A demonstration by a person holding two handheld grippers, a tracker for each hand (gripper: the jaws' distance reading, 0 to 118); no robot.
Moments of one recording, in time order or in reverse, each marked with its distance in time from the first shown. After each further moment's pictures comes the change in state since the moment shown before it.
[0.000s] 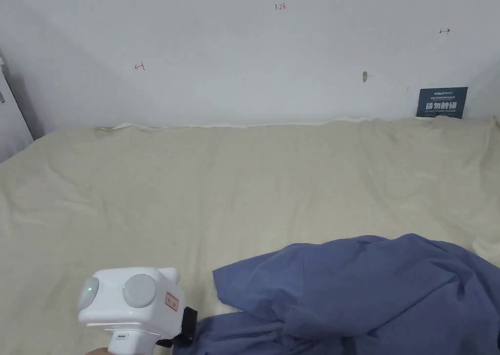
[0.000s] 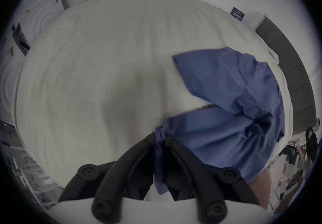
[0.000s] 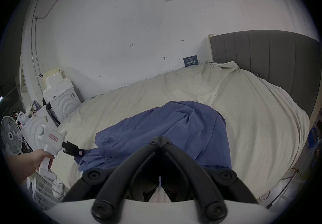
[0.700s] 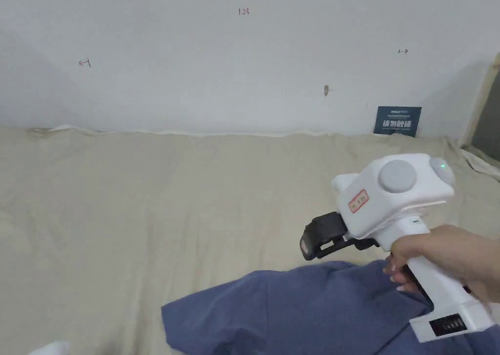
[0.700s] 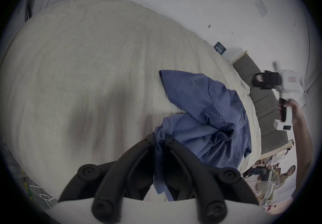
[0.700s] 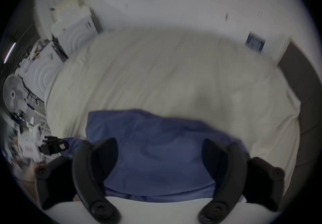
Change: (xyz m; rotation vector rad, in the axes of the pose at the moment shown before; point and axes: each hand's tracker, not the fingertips) left arm -0.036 -0.049 0.028 0.230 -0.283 0.208; right arm -0.111 0.147 -0.322 -0.807 0.152 0.389
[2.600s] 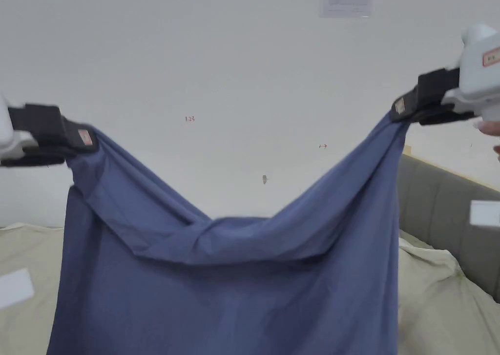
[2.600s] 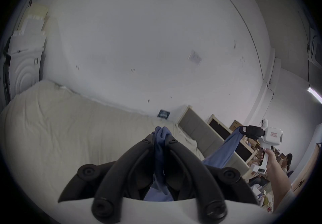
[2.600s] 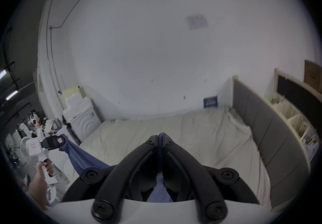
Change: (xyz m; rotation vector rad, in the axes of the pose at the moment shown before) left arm 0.227 0.214 0.262 0.557 -0.312 -0.247; right arm 0.054 -0.104 0.450 0.945 -0.075 -0.228
